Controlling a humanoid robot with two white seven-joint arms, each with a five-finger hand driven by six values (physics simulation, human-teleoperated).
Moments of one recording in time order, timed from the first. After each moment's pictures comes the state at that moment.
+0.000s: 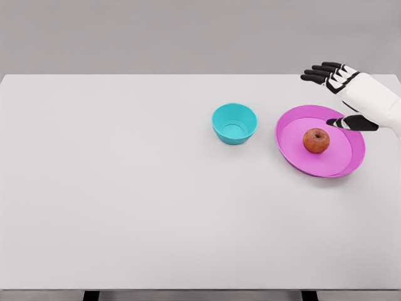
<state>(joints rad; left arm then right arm) 0.00 0.00 0.03 -0.08 -0.11 0.00 0.03 -0.45 -1.00 0.57 -1.50 0.32 -0.61 -0.14</state>
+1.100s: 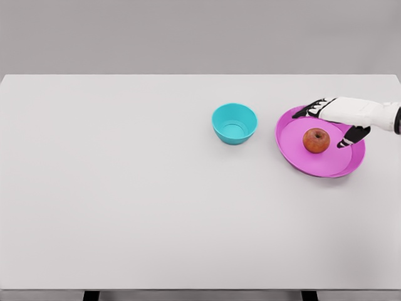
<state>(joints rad) 0.00 0.00 0.03 -0.08 -0.11 0.00 0.03 -0.70 -0.84 0.63 -1.22 0.33 -0.61 0.61</state>
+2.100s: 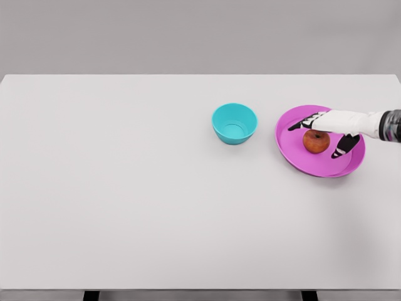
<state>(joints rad) 0.00 0.00 0.03 -0.08 -0.11 0.00 0.03 -0.76 -0.78 0.75 -1.06 0.33 -0.61 0.61</state>
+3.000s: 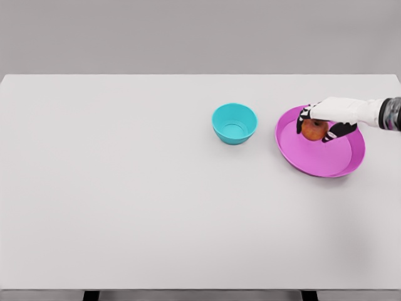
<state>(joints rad) 0.00 0.00 0.03 -0.08 -0.11 0.00 0.03 -0.81 -0.78 0.75 -1.10 0.32 -0.61 0.61</state>
